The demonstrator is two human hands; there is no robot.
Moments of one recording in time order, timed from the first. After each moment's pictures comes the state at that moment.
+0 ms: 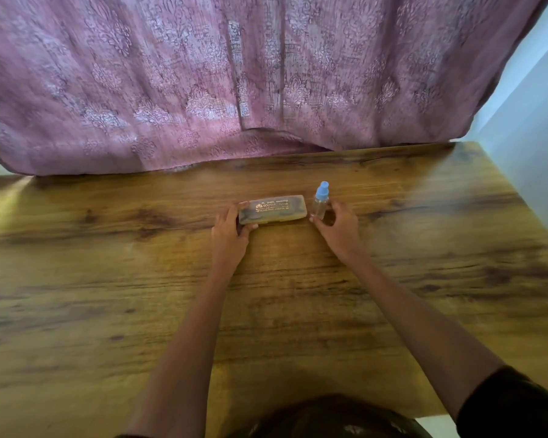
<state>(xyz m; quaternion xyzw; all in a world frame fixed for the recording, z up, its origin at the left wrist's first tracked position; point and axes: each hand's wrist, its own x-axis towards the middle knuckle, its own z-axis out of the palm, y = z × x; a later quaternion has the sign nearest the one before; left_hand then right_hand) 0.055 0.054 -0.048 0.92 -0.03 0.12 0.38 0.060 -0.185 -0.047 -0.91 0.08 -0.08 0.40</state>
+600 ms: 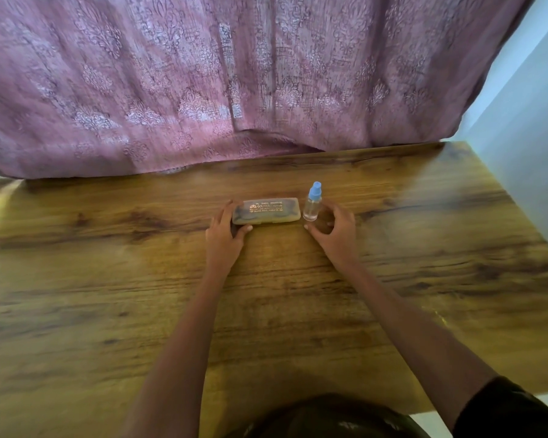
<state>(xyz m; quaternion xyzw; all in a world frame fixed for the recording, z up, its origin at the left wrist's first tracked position) 0.054 0.055 -0.051 0.93 -0.04 0.12 0.36 0.037 -0.191 -0.052 -0.89 0.06 -0.14 0.43</state>
